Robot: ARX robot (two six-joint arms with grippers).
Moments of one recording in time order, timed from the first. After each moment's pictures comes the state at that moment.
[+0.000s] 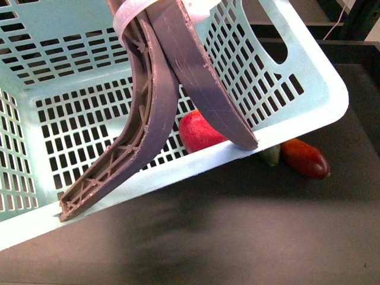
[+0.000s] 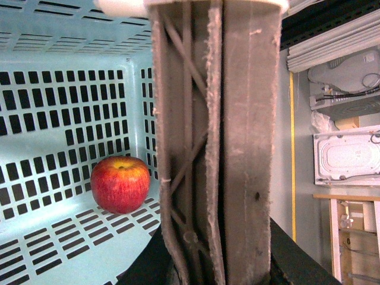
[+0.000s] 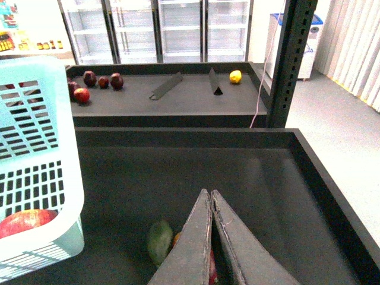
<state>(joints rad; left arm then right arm) -0.44 1.41 1.11 -0.25 0.16 -0.80 0.00 0.22 0.02 0.22 0.00 0.00</state>
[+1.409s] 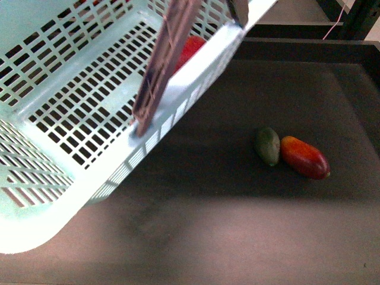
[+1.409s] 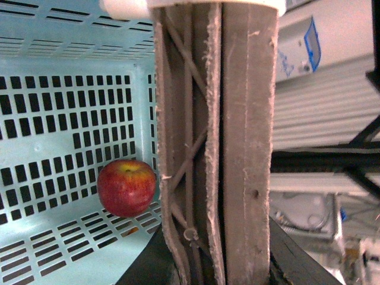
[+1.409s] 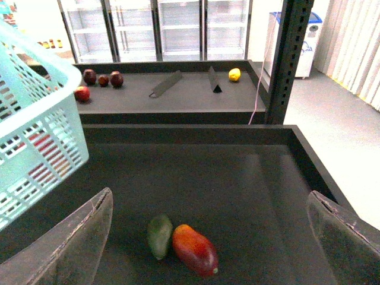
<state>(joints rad) -0.37 1.39 1.04 -0.03 -0.11 -1.17 0.00 0.01 0.02 0.00 0.00 0.00</state>
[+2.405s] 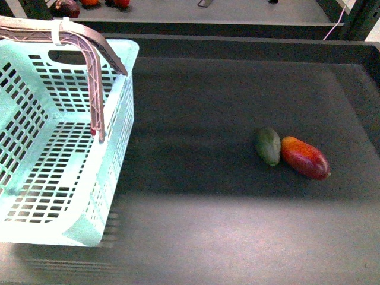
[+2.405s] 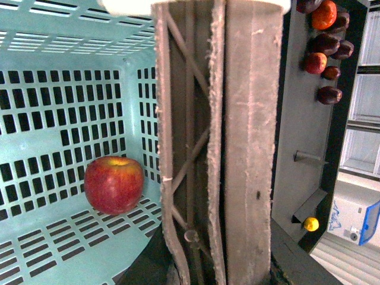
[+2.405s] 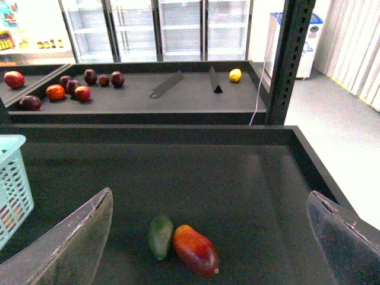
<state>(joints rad) 0.00 1.77 1.02 0.06 -0.15 -1.51 0.00 0.01 0.02 0.00 0.00 0.00</state>
